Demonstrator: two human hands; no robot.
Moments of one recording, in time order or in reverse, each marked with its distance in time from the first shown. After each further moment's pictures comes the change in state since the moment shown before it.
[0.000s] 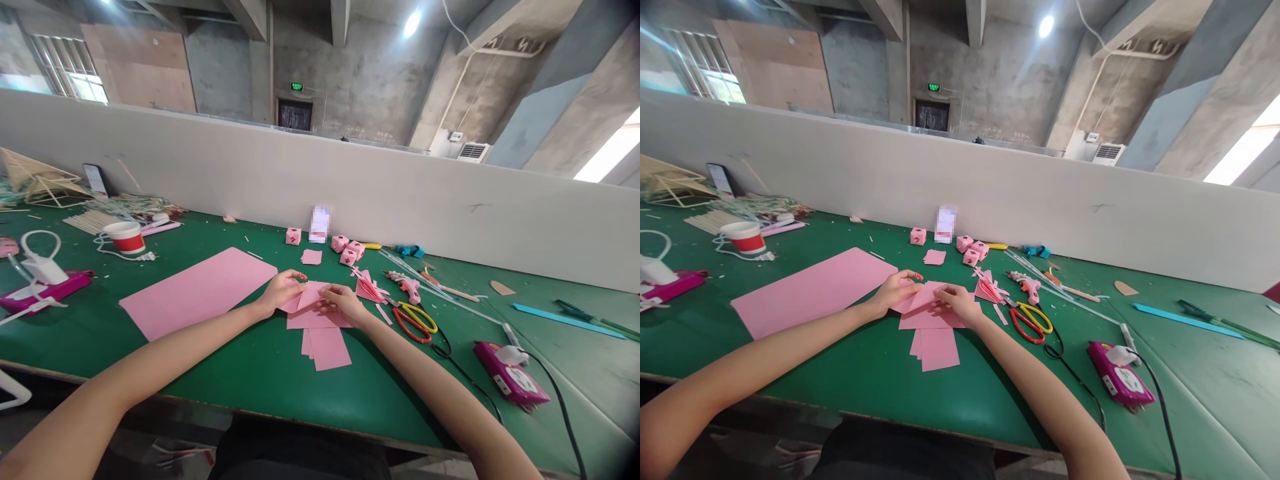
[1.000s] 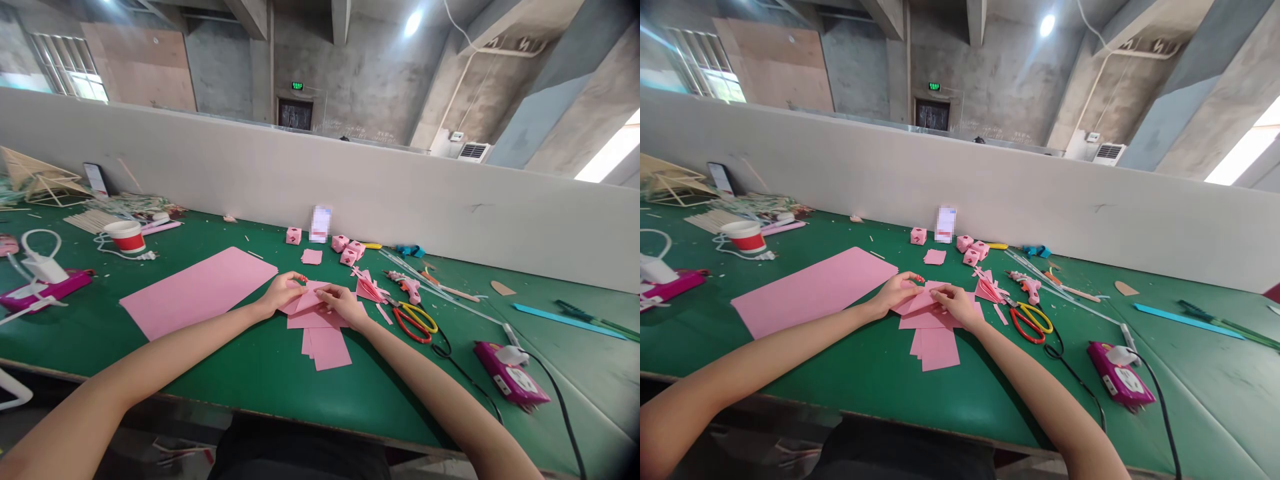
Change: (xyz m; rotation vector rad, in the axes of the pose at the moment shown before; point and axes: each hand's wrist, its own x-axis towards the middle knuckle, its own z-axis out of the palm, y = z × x) left_hand 0.002 -0.008 0.000 0.013 -0.042 0.042; right_hand -0.001 0.003 0.006 -0.238 0.088 -0.106
